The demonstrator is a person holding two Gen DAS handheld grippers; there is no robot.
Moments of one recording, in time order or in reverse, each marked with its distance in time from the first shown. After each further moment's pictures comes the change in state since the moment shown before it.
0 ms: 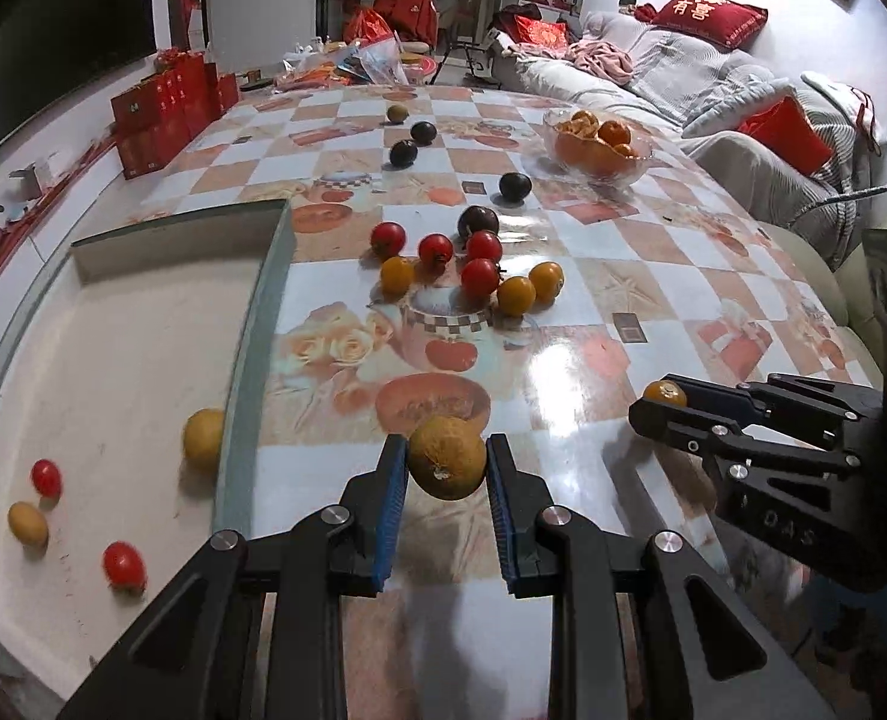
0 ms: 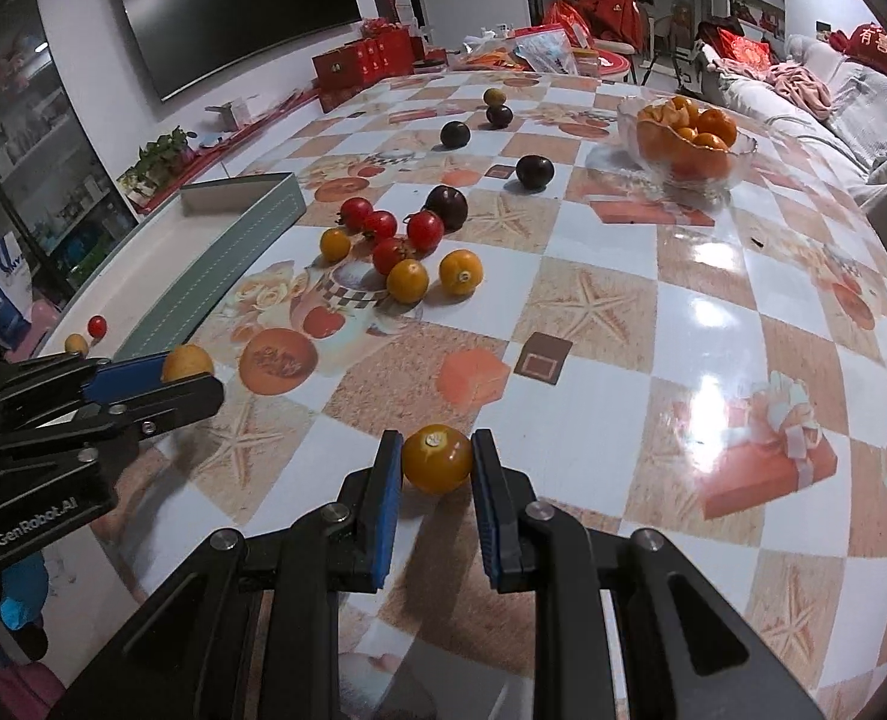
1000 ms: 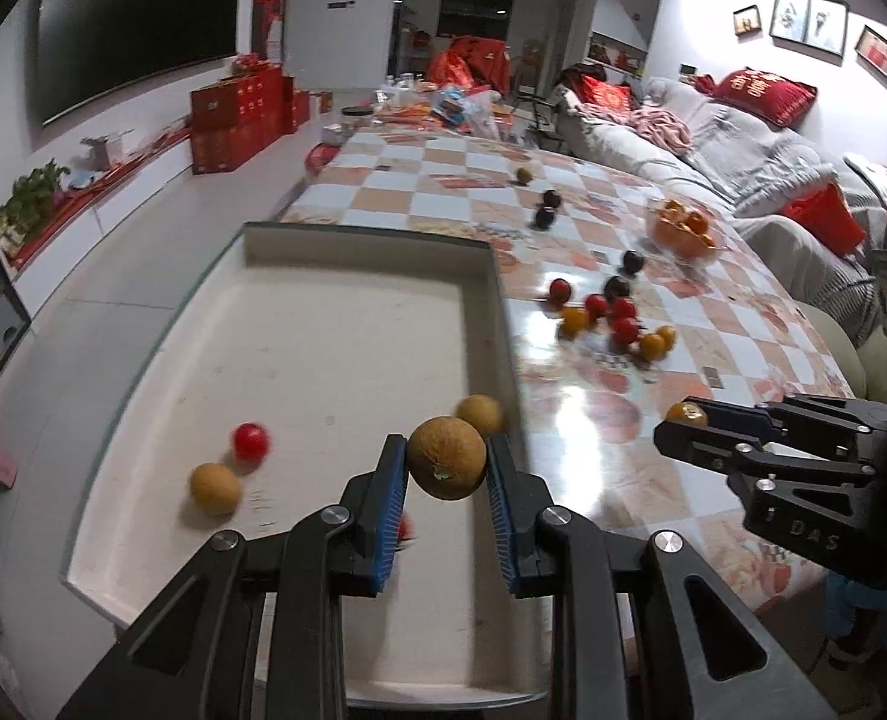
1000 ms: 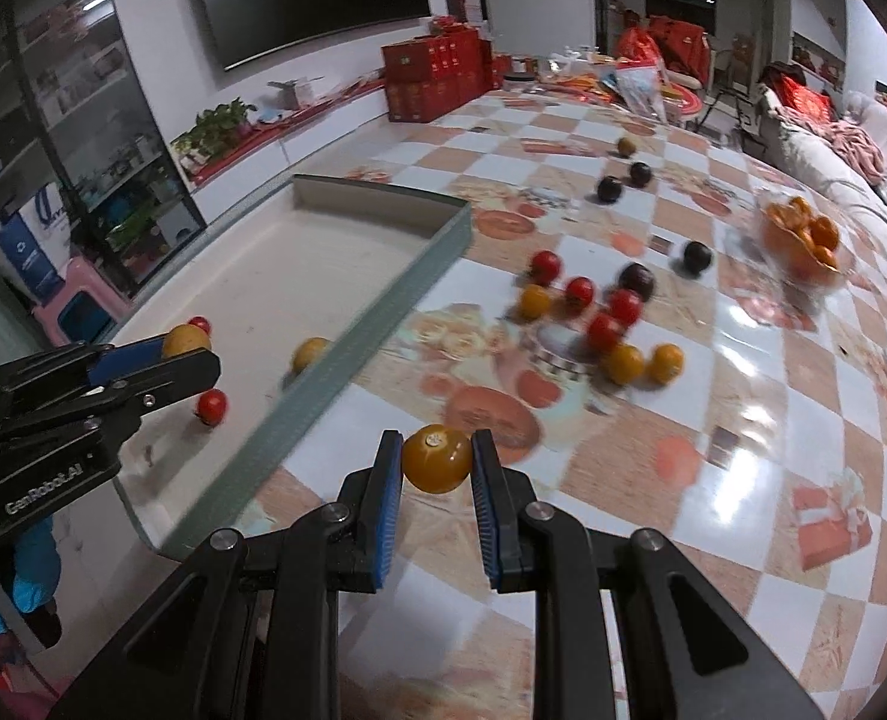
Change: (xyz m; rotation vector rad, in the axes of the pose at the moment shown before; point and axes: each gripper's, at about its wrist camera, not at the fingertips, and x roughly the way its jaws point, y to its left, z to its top) left arm -0.061 0.108 -0.026 -0.146 -0.110 0.069; right arm 0.000 0.113 0.031 -0.142 0.005 0.053
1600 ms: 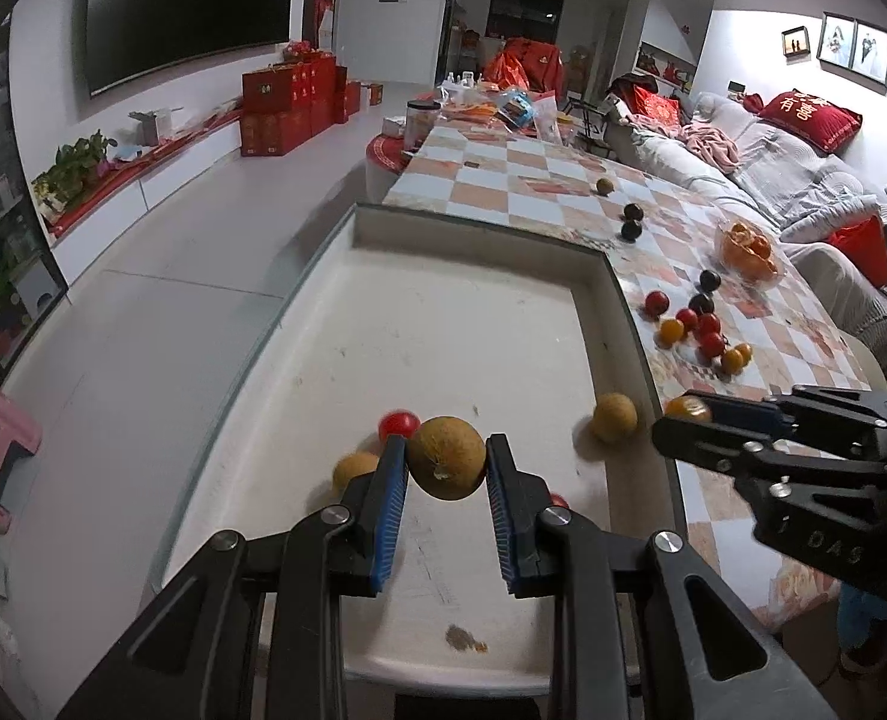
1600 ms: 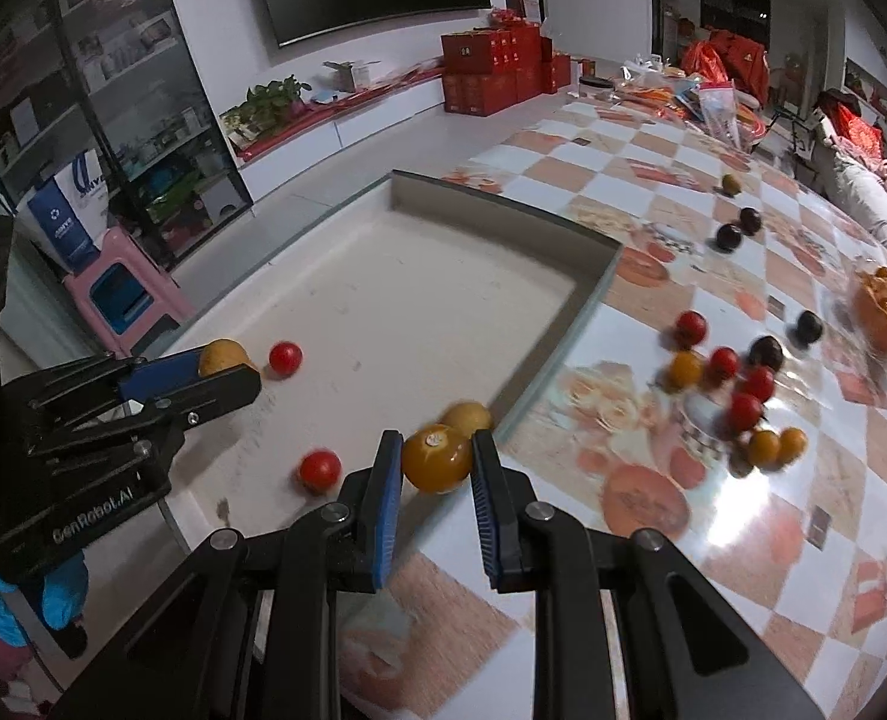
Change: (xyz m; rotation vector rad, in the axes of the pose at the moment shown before) left arm -0.002 0.059 -0.002 -0.065 -0.002 0.075; right arm 0.033 0.066 0.034 -0.077 0.026 0.079
